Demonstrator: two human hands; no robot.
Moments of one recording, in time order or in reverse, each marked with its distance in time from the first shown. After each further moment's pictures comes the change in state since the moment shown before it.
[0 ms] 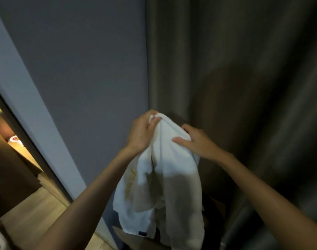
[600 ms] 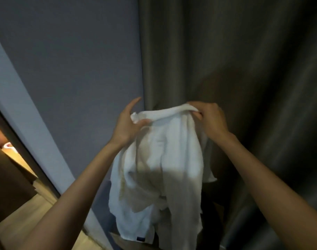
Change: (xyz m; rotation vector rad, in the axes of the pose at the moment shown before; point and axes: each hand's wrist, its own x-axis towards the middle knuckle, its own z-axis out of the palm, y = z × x) left_hand 0.026 -0.009 -0.029 -0.061 0.011 -0.091; right_hand 0.015 -0.019 -0.060 -0.250 0.446 -0.122
